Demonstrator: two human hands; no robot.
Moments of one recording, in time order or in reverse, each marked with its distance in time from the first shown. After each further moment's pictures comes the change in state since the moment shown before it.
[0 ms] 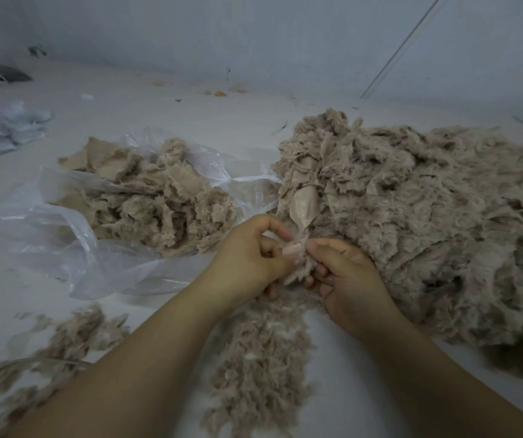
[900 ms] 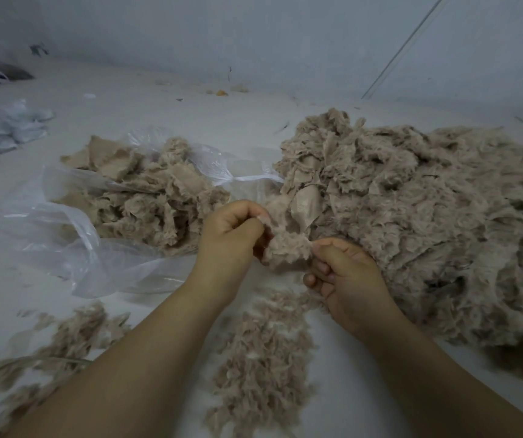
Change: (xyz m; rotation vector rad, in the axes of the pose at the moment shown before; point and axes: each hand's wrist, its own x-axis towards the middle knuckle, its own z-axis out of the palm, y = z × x) left_hand 0.008 0.000 -0.005 -0.206 0.332 0.170; right_hand 0.004 0.004 -0.002 0.026 0.043 -0.014
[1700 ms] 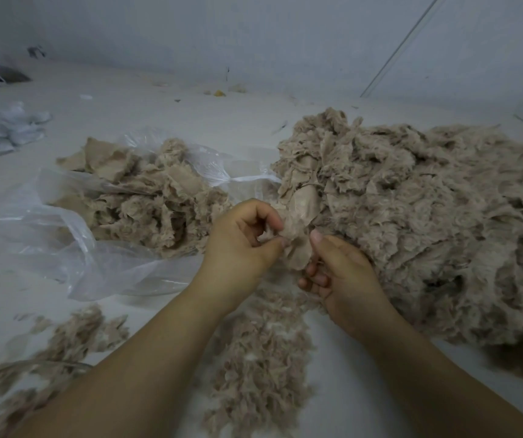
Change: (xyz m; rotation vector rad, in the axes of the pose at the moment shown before) left_hand -0.004 -0.005 0.004 0.047 -0.170 0.160; right_hand -0.007 -0.005 0.003 -0.031 -0.089 -0.002
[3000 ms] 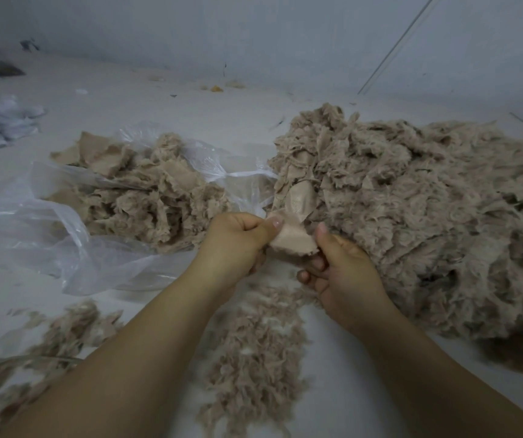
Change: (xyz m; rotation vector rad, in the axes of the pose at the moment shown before) left_hand 0.008 -0.004 -0.002 -0.020 0.031 -0.337; right_hand 0.001 -0.001 0.000 0.070 0.076 0.025
